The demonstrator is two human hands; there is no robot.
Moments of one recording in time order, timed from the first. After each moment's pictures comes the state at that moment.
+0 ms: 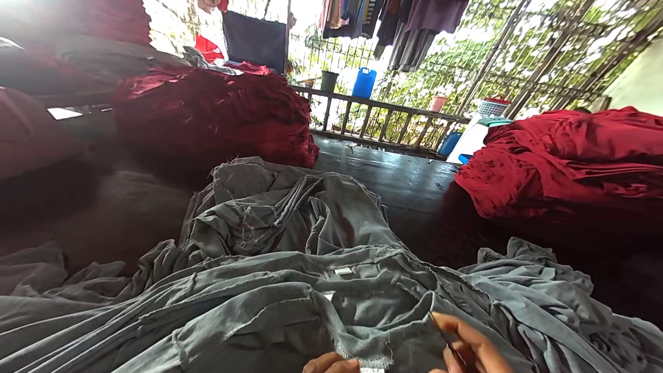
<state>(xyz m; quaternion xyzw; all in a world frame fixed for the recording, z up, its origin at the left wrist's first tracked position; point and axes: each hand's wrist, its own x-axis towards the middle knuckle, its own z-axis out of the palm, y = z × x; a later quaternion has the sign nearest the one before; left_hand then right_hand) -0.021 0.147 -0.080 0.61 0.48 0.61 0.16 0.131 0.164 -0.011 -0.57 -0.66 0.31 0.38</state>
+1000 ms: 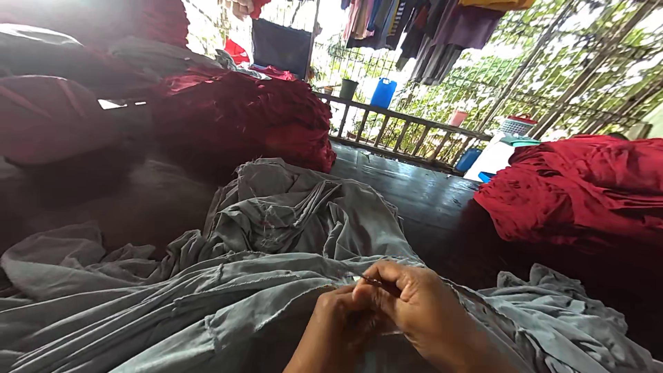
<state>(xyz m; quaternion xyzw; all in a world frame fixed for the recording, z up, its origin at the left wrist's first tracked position) -0.056 0.217 -0.062 0.60 0.38 0.54 0.46 0.083 0.254 0.003 -0.46 -0.79 0.32 0.26</state>
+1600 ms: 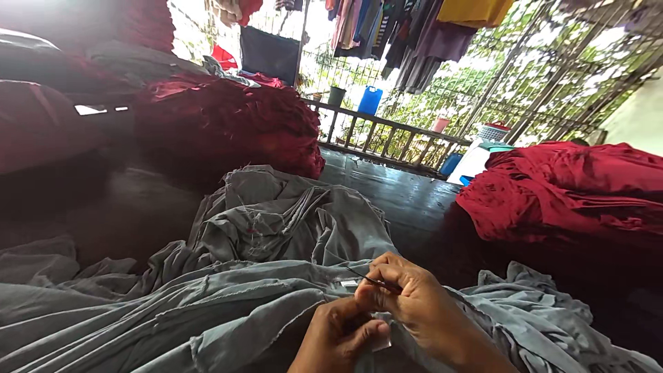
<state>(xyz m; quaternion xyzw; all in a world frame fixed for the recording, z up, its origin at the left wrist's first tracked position) -0.045 0.217 -0.070 0.55 0.34 0.53 0.54 0.099 0.259 0.006 -0.48 -0.75 0.36 0.29</state>
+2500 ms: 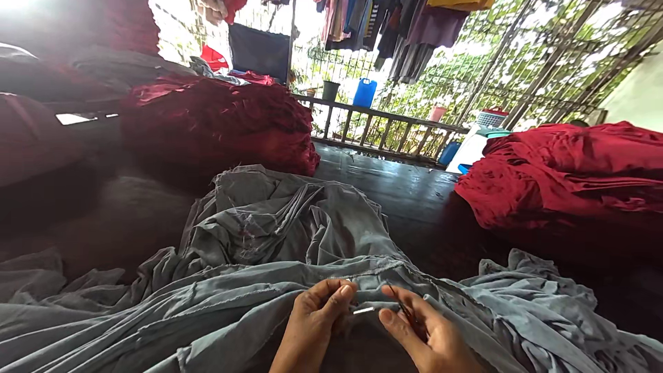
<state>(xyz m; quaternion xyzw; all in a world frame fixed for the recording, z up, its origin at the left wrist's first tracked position) -0.040 0.229 -0.061 0.32 0.43 0.55 0.64 0.117 0.212 -0.026 -0.61 -0.61 0.38 0.34</state>
